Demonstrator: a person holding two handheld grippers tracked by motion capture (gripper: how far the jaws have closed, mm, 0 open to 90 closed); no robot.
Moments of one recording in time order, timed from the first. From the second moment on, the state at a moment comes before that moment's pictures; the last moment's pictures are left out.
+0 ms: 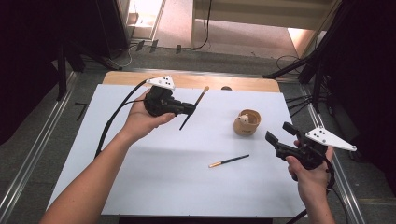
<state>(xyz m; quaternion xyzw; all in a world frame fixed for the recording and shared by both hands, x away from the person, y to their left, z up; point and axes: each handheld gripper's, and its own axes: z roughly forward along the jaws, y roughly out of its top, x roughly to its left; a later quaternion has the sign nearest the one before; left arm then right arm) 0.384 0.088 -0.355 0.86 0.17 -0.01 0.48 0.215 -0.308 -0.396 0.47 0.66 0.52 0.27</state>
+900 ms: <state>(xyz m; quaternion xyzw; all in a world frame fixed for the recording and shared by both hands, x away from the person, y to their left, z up) 0.362 0.080 -0.354 0.81 0.16 0.01 0.57 0.241 -0.241 -0.358 0.41 0.68 0.57 0.23</state>
